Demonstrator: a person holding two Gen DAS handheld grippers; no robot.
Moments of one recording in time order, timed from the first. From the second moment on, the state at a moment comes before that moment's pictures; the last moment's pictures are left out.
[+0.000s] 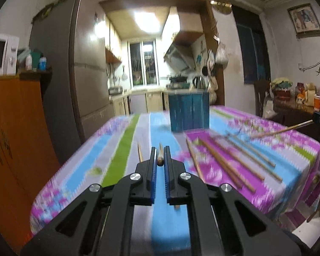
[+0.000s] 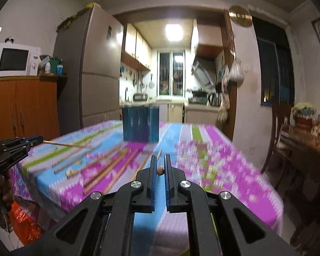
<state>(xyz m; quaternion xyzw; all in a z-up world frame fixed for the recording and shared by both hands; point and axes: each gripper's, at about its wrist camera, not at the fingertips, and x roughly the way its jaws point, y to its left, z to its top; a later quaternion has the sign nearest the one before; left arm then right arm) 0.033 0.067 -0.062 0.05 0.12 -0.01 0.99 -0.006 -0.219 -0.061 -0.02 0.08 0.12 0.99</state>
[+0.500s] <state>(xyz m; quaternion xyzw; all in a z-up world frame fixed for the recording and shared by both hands) 0.123 0.057 0.049 0.07 0.07 -0.04 0.99 0.076 -0.207 0.040 -0.08 0.07 0.17 0.98</state>
